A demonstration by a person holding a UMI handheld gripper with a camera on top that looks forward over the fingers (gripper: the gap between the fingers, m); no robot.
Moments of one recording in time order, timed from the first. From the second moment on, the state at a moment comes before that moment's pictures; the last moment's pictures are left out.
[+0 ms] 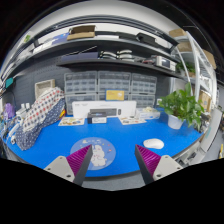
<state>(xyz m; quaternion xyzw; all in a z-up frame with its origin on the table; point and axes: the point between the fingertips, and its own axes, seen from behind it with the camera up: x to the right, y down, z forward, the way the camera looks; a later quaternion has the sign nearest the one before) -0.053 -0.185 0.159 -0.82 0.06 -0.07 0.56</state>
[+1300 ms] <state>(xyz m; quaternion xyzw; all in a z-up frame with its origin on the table) 0.232 -0.009 0.000 -0.89 -0.01 0.00 0.46</state>
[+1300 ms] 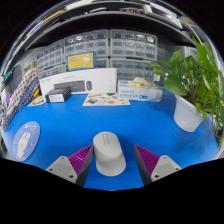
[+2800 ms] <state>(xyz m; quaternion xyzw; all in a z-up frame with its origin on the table) -0.110 0.004 0.043 -0.91 0.00 0.00 0.41</state>
